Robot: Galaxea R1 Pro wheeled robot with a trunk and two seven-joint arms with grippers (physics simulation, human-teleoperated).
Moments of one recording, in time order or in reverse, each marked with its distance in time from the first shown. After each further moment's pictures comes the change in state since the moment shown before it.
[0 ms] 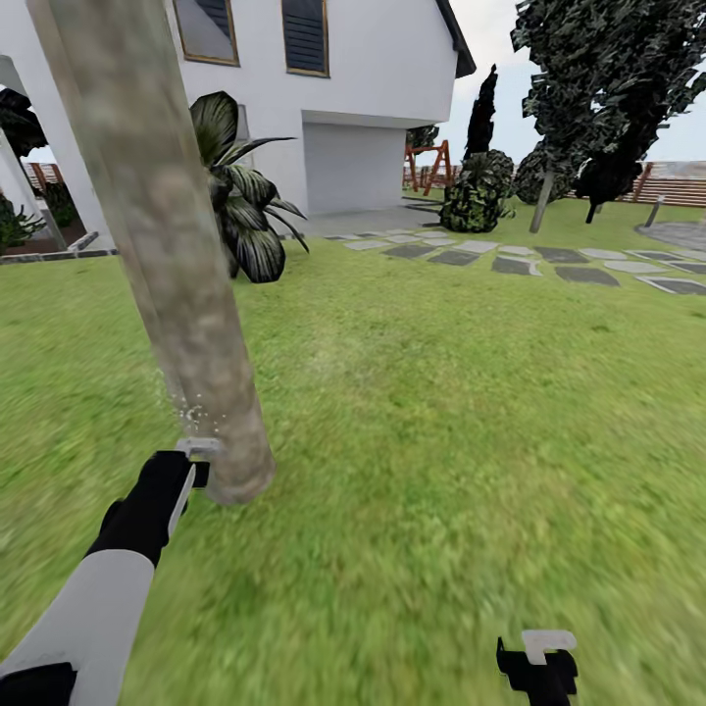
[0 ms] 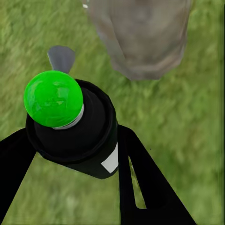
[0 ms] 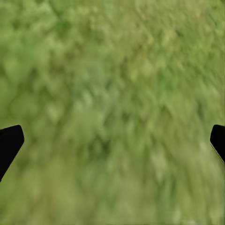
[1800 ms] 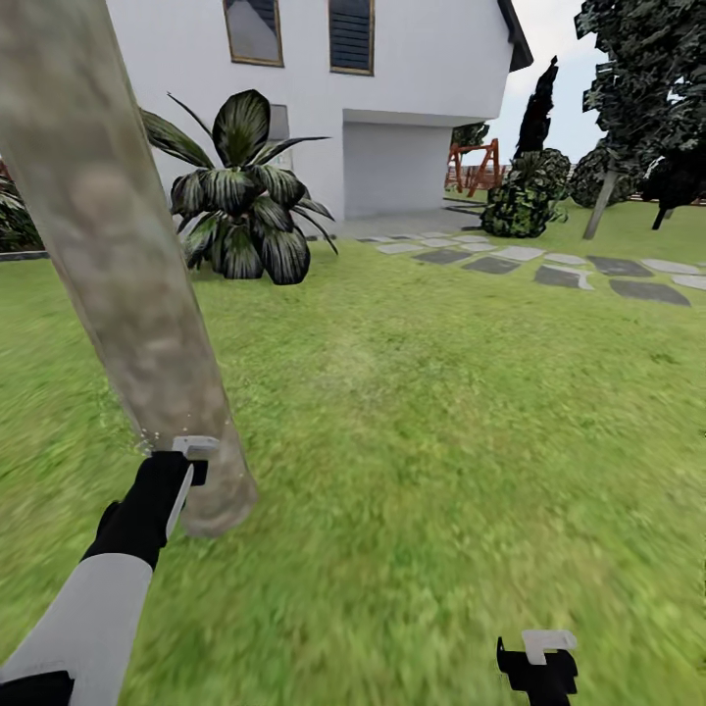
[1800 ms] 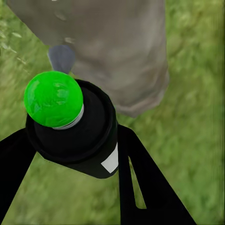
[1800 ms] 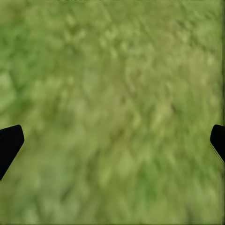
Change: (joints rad) left arm 0.015 0.000 0.001 -0.040 -0.002 0.001 0.000; right arm 0.000 0.000 0.000 0.000 0.000 0.000 0.000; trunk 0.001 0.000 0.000
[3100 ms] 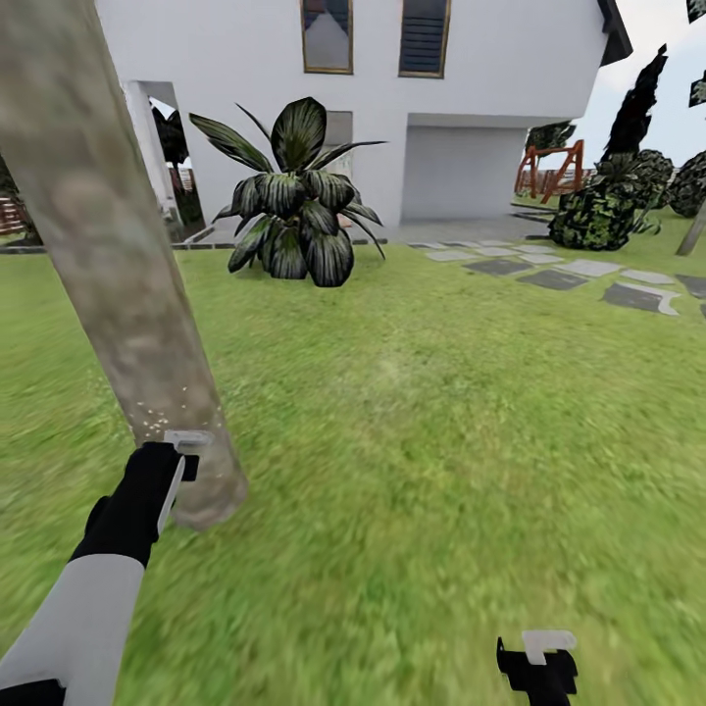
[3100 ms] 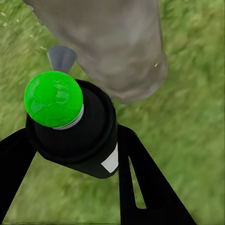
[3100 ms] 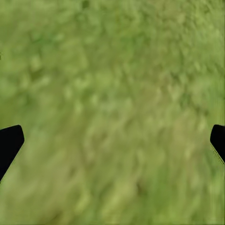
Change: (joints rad) left arm 0.007 0.015 0.002 -0.094 -0.005 0.111 0.001; right arm 0.000 0.000 0.000 0.001 0.000 0.000 0.001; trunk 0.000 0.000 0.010
